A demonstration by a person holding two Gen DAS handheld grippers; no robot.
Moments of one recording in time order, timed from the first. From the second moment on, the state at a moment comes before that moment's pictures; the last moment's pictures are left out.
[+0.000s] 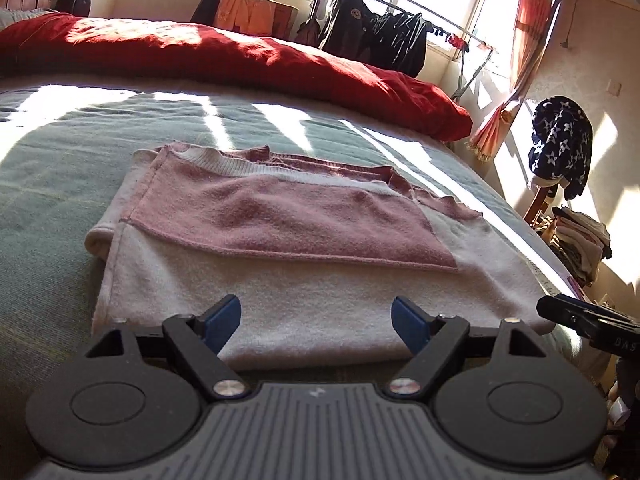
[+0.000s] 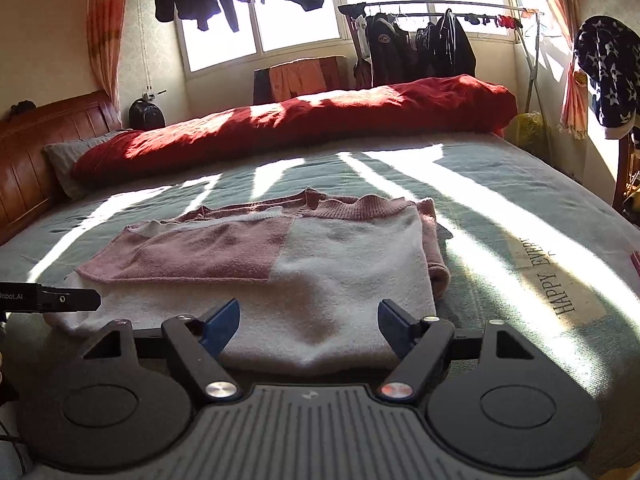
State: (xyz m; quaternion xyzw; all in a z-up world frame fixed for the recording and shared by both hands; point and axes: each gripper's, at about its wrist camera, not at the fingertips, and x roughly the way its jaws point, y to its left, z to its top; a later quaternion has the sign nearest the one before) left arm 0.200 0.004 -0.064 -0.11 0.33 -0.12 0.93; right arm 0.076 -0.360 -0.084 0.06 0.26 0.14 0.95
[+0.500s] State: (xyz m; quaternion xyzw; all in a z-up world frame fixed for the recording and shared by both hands) left arm 0.219 0.004 -0.064 -0.14 0.35 -0.10 0.92; right arm 0.091 -0.350 -0.092 0.05 0.29 0.19 0.94
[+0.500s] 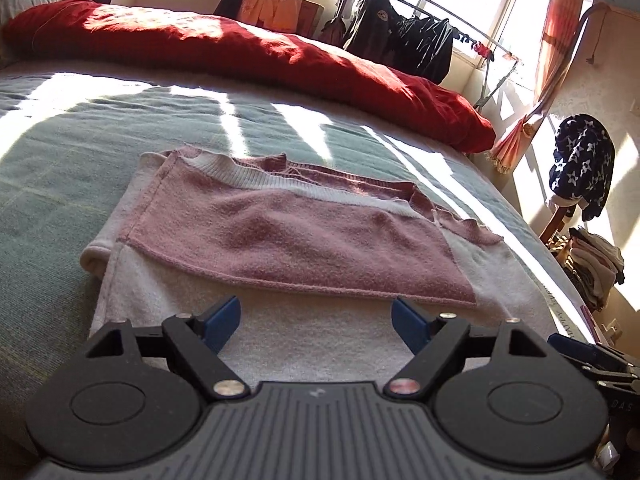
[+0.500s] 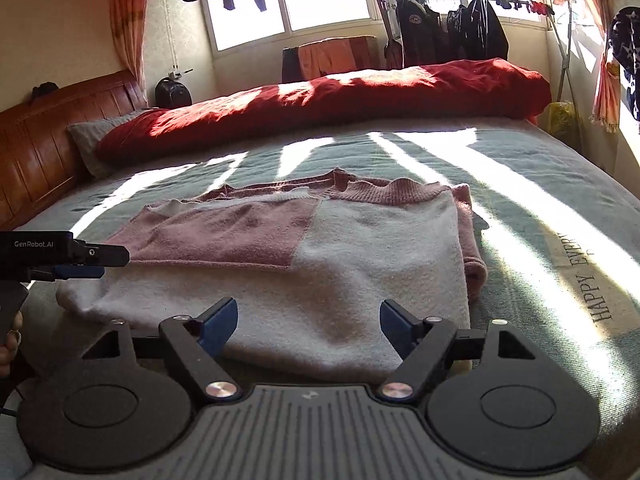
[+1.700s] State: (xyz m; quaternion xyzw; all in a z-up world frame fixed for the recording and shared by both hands) left arm 0.266 0.053 -0.073 -0.14 0.33 -0.08 0.93; right arm 0.155 -0.356 -0.087 0.01 0.30 0.17 0.94
